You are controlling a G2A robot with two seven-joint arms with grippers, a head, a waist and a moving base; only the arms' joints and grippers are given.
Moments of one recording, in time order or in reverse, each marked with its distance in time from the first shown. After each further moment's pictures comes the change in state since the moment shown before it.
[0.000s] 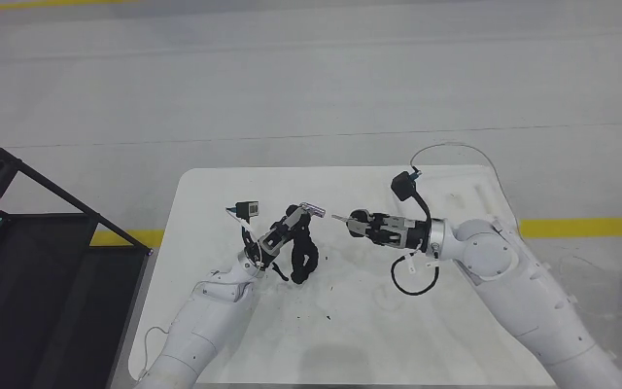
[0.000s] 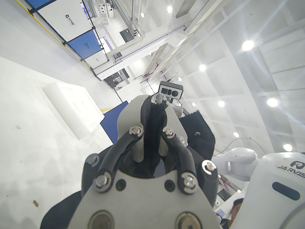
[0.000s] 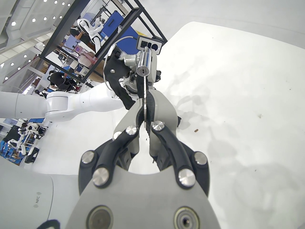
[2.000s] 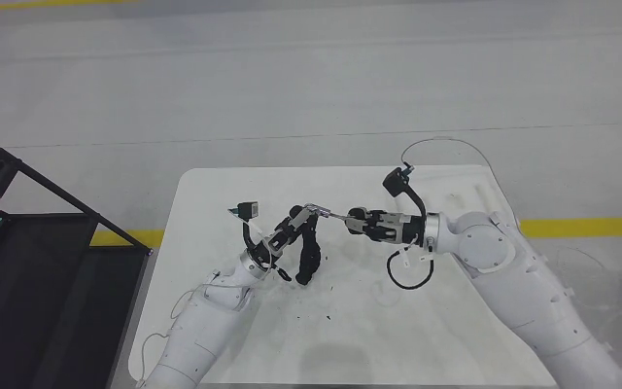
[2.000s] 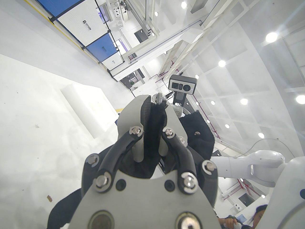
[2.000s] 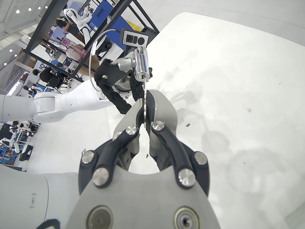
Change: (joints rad) left arm 0.062 0.003 -0.041 -0.117 0.273 0.098 0.196; right arm 0.047 -0.023 -0.015 0.024 -0.044 0.051 0.050
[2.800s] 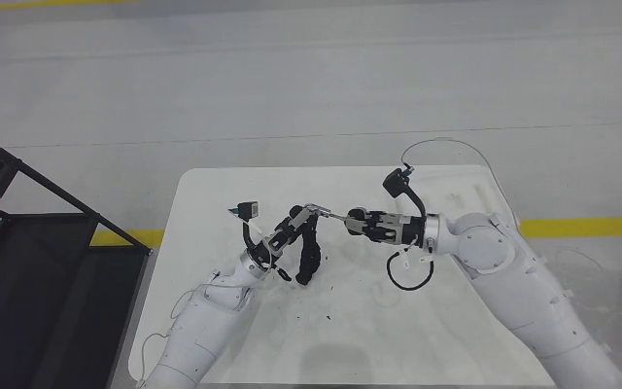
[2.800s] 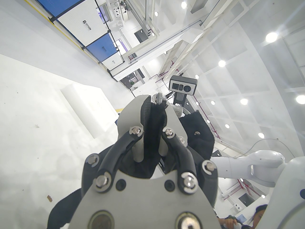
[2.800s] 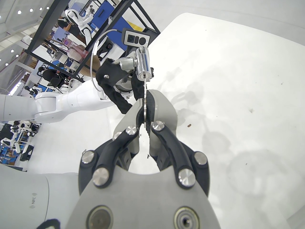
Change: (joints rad) left arm 0.000 0.000 0.000 0.000 0.000 0.000 0.000; right arm -0.006 -0.006 0.005 0.001 0.005 -0.005 0.002
